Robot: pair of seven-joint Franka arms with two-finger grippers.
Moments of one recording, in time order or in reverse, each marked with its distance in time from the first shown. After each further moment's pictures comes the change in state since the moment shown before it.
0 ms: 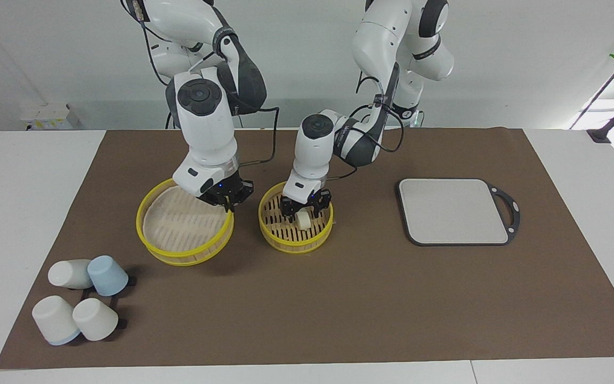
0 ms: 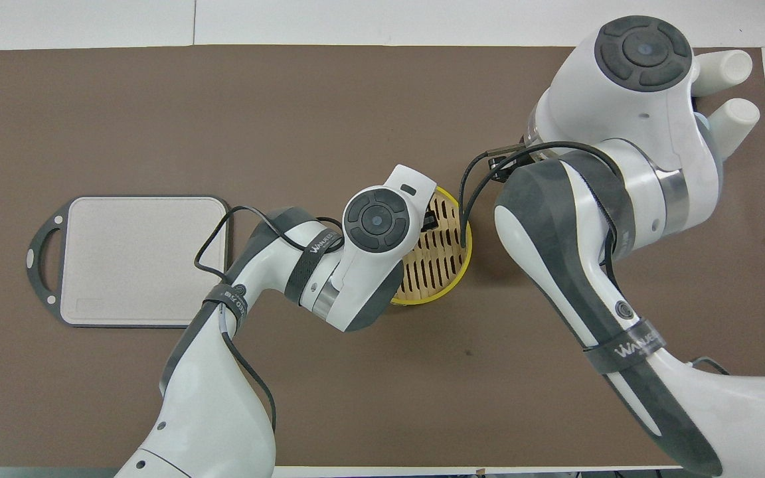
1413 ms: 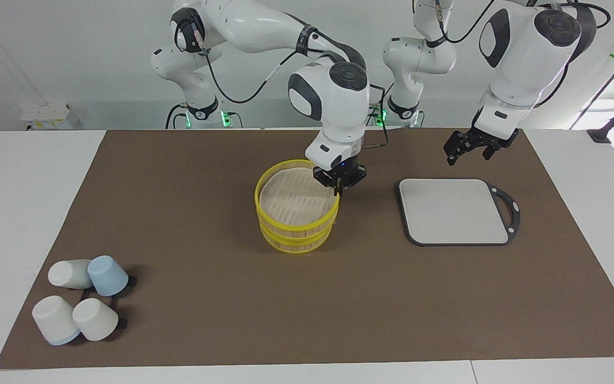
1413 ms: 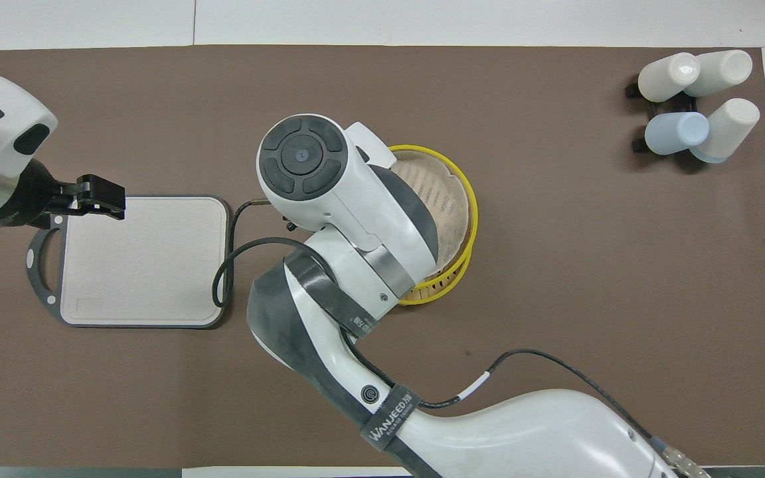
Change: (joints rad) left arm 0.553 -0.489 0.030 0.021 0.144 -0.693 0.703; right arm 0.369 0.316 0.018 0.403 0.023 -0.007 0.512
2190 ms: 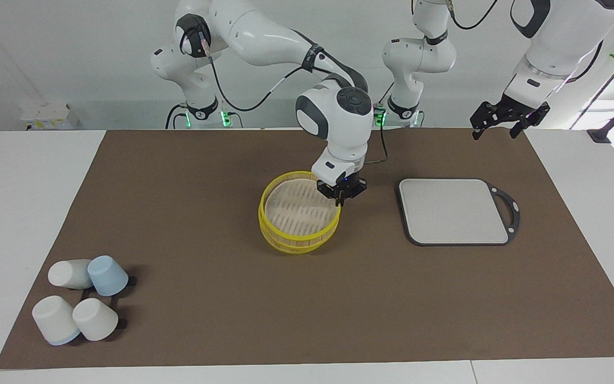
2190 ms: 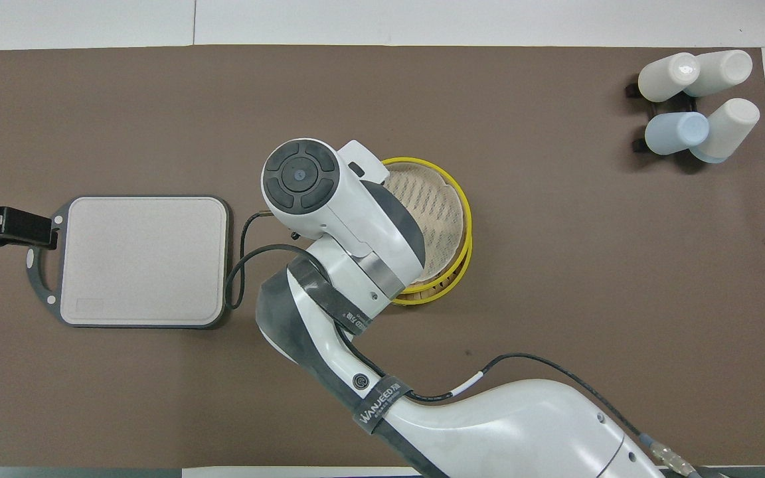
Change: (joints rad) left arm 0.086 -0.085 -0.004 0.001 0.001 -0.091 0.161; right arm 0.005 -0.001 -0.007 -0.111 -0.007 0.082 0.001
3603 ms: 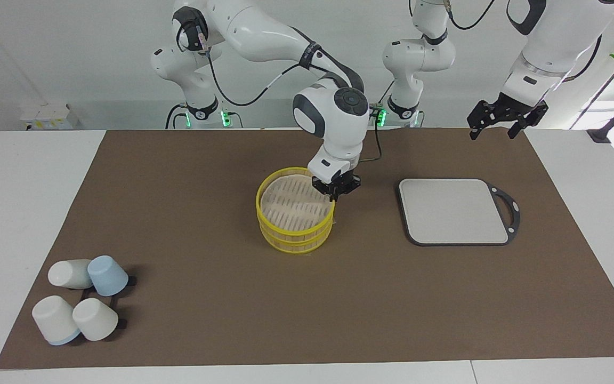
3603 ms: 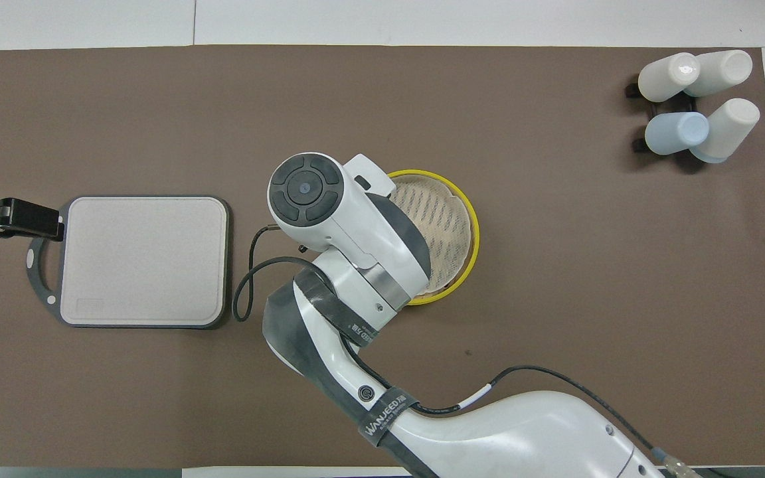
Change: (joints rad) left arm 0.156 0.020 -0.168 0.034 -0.014 0.002 0.000; right arm 0.005 -0.049 0.001 -0.086 -0.001 -0.002 0.000
